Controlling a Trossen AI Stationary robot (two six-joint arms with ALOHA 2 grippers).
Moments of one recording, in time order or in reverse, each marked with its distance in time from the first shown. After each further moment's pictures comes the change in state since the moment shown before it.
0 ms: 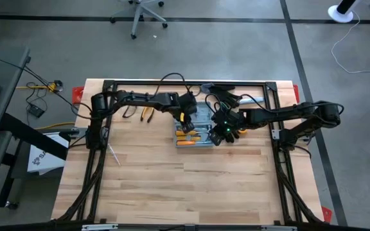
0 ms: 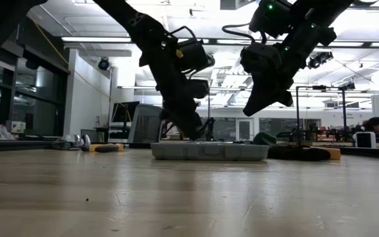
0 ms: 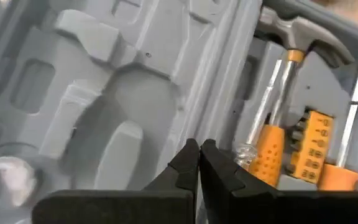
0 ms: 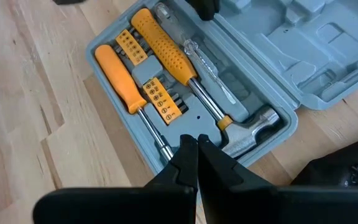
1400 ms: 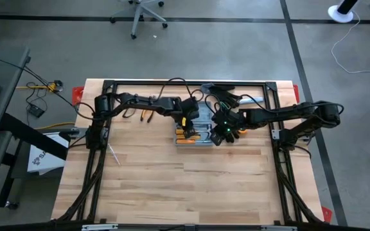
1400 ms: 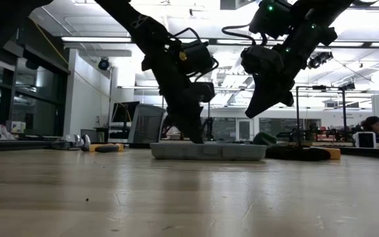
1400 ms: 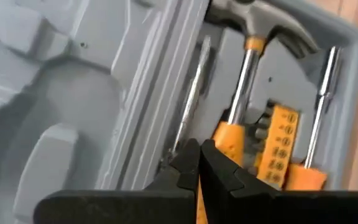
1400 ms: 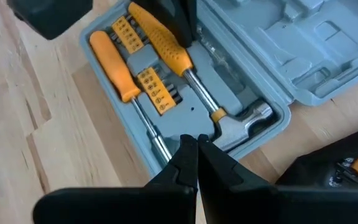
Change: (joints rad) left arm -0.032 0.040 0.000 0.042 0.035 0.004; right arm 0.000 0.001 0.000 -0.024 0.023 -0.027
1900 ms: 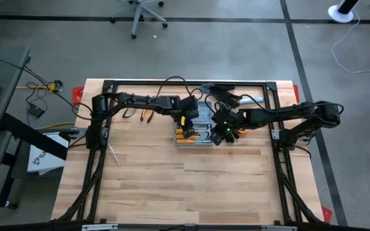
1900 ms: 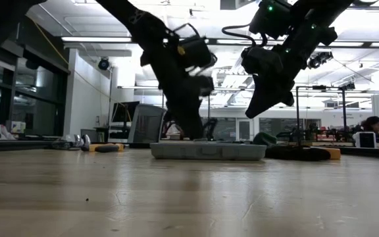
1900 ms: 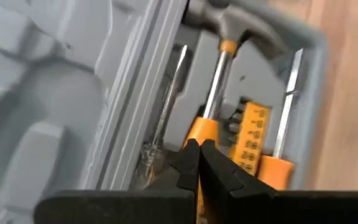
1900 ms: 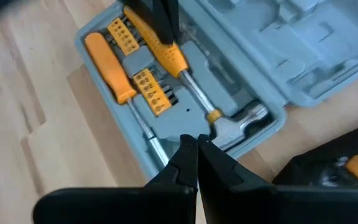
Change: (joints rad) left arm -0.001 -0.040 0.000 -0.023 0.048 -0.002; right arm -0.001 0.000 0.000 -0.002 0.015 0.007
